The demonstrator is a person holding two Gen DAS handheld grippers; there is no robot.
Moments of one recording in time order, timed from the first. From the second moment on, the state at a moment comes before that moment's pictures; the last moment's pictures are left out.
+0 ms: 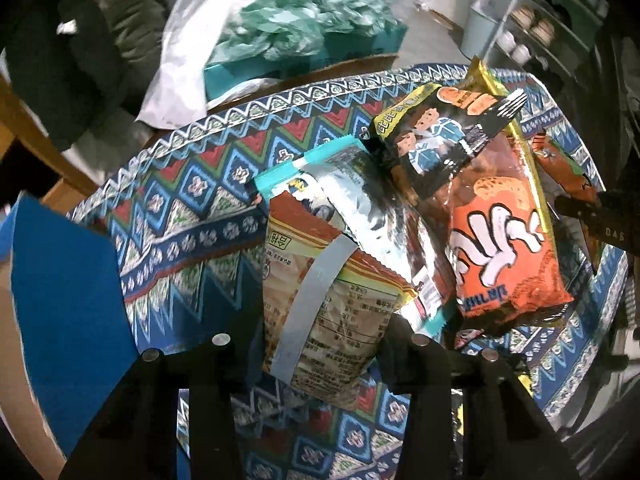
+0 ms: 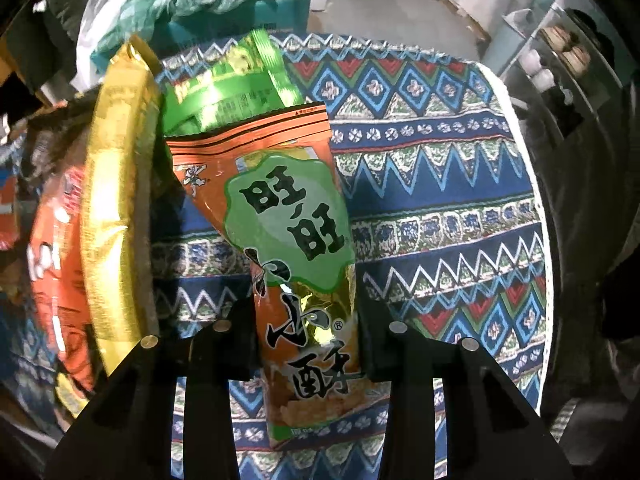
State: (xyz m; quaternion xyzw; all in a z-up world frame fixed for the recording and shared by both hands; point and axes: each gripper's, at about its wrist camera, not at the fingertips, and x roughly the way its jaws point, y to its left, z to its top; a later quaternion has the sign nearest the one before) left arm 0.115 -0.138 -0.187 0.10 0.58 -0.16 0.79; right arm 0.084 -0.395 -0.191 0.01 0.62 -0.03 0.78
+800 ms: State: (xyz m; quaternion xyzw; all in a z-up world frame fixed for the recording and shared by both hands) left arm 0.078 -0.101 -0.095 0.04 0.52 -0.11 0.84; right arm 0.072 -0.345 -0.103 0.03 0.55 0.03 0.83
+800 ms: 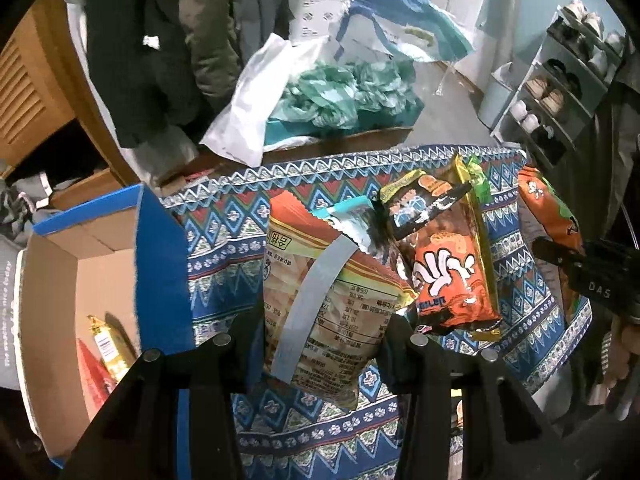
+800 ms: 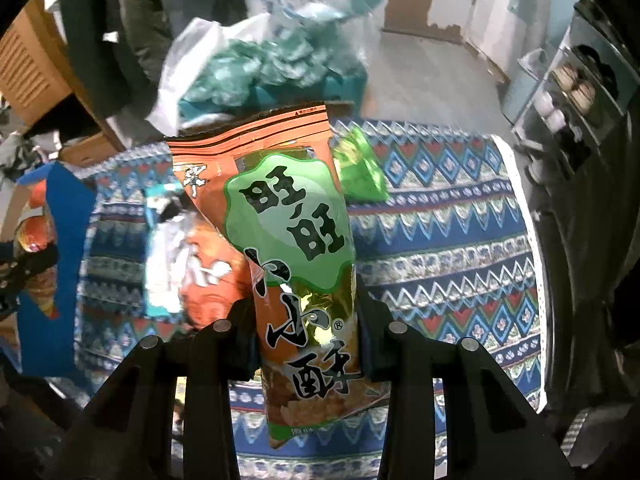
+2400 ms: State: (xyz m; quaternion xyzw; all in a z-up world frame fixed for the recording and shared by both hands) left arm 0.031 0.104 -0.081 -0.05 0.51 0.06 0.86; right arm 0.093 -0.047 -0.070 -0.04 0.56 0.27 0.78
